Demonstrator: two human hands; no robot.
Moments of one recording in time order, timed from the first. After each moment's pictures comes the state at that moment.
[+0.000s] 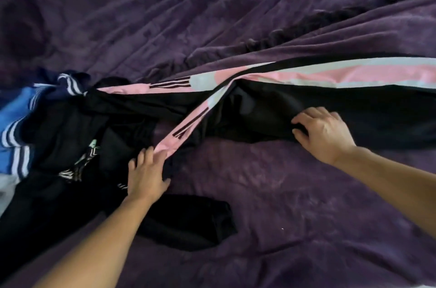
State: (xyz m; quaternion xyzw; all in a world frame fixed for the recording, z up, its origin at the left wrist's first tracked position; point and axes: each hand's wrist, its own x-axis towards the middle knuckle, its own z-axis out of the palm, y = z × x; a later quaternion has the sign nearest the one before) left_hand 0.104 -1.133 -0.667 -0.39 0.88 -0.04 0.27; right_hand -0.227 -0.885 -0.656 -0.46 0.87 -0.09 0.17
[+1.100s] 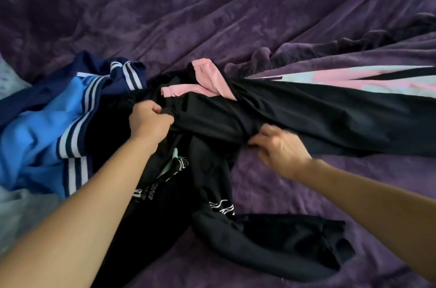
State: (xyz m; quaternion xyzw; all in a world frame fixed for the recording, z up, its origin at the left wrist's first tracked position) left_hand 0.150 -1.397 -0.653 -0.63 0.69 0.35 -0.06; right_hand -0.002 -1.153 -0.666 -0.54 0.81 -0.09 0.23
